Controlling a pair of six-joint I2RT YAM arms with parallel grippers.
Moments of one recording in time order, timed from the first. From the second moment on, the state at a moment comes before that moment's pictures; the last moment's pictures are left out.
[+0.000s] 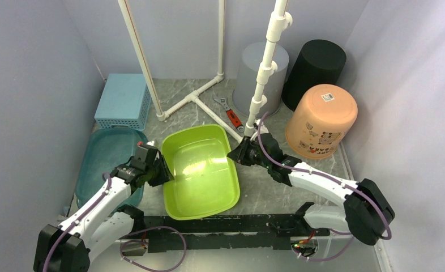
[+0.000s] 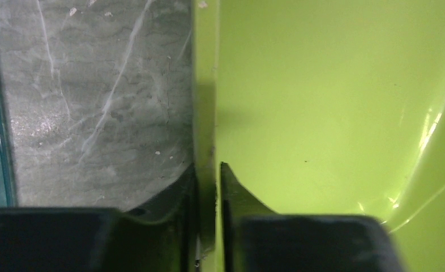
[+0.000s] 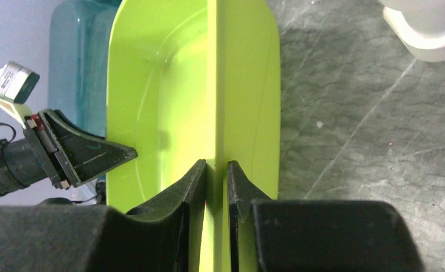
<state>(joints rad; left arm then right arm) -0.38 0.86 0.48 -0.58 0.06 -0.70 0.70 1.19 0.54 0.16 -0.09 0.87</state>
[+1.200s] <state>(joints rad) -0.40 0.87 0.83 -0.85 -0.09 -0.56 0.96 1.16 1.08 -0.50 0.31 0.58</state>
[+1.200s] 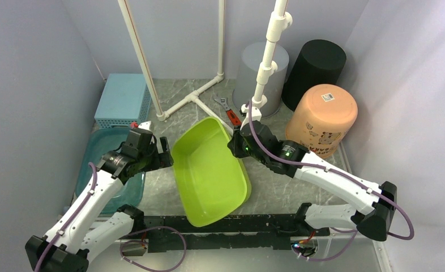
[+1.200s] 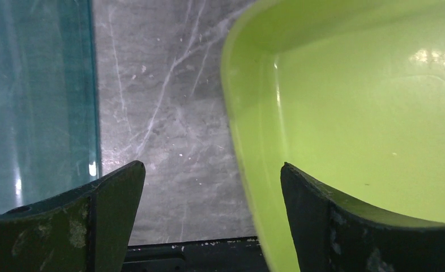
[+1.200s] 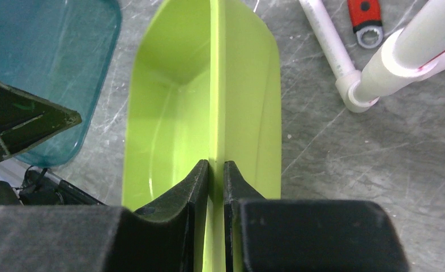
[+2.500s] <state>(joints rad) -0.04 1.02 1.17 -1.03 -0.09 -0.46 1.50 1.55 1.48 -0.50 0.82 -0.27</state>
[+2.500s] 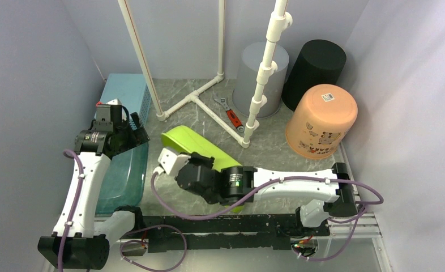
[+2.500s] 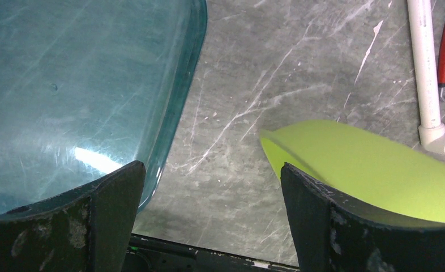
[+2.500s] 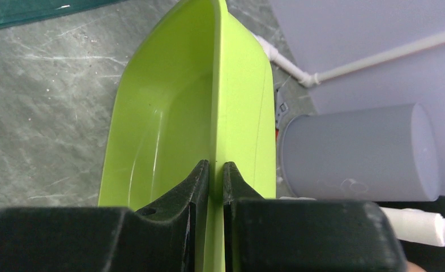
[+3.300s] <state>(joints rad) 0.02 1.02 1.22 -1.06 -0.10 -0.43 1.74 1.43 1.02 0.09 0.81 -0.58</state>
